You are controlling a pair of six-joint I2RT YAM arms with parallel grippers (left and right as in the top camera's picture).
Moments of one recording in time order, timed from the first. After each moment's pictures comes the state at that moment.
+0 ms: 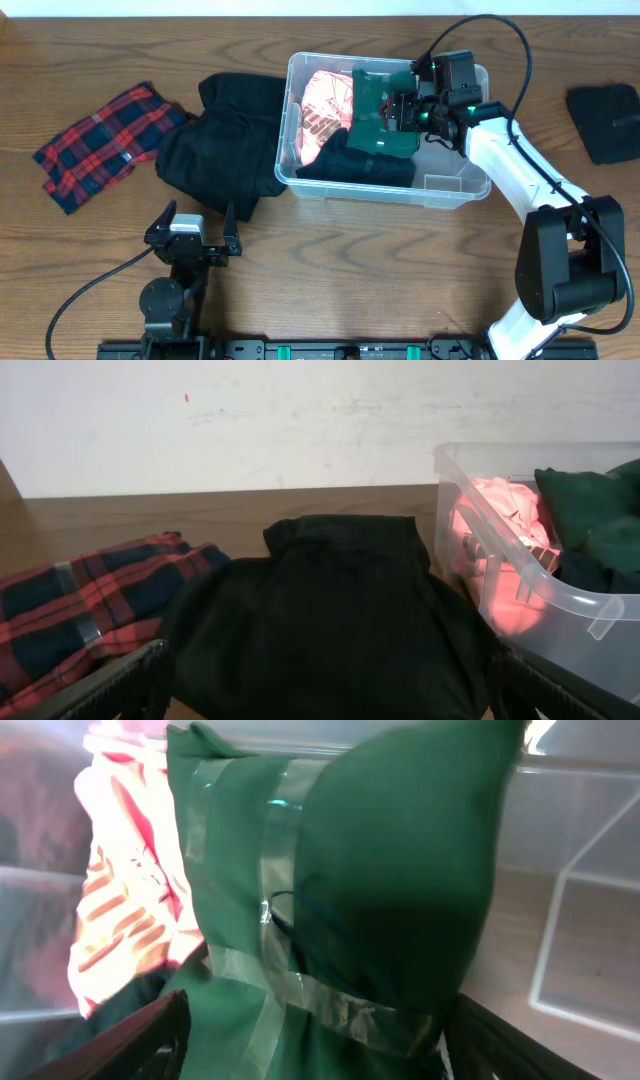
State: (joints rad) left arm 0.00 0.01 0.03 -0.13 0.06 0.01; right arm 0.23 1.84 1.30 -0.37 -0.26 0.27
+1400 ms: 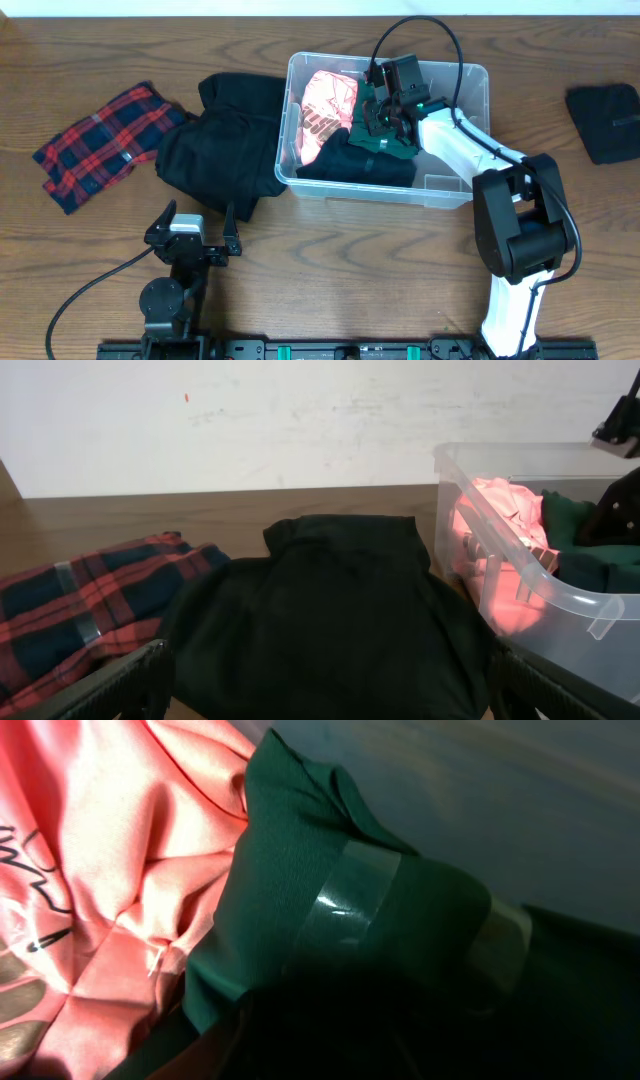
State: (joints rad) left arm 0.00 0.01 0.03 -0.13 0.06 0.01; right arm 0.35 2.08 1.43 -0.29 -0.07 0.04
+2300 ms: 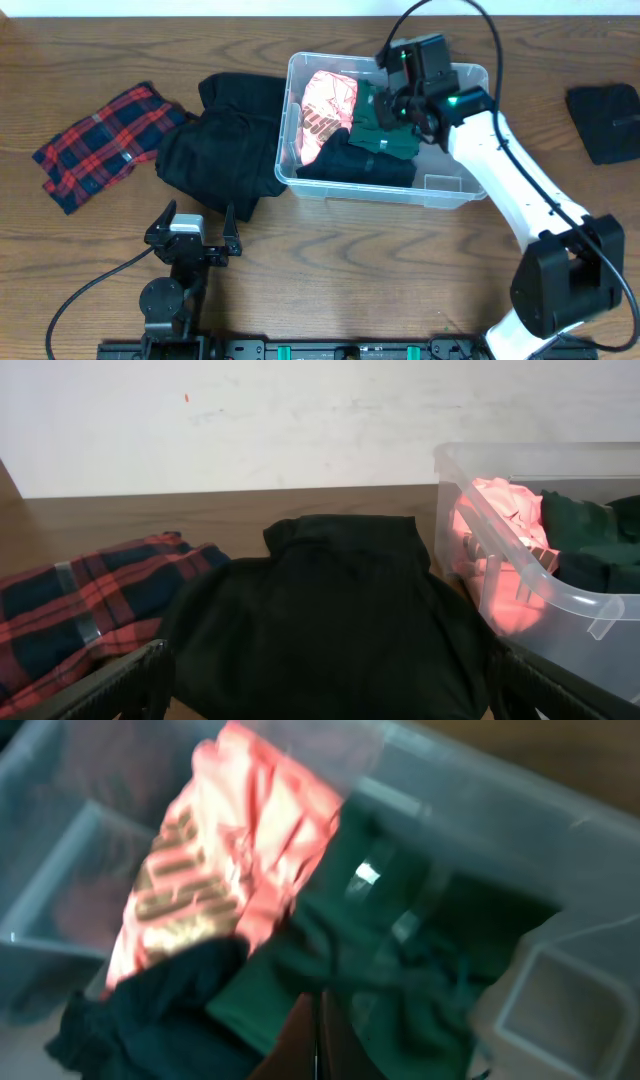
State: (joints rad) left arm 0.00 0.01 0.03 -0.13 0.06 0.01; right arm 0.37 1.80 1.46 -0.59 -0.11 0.04
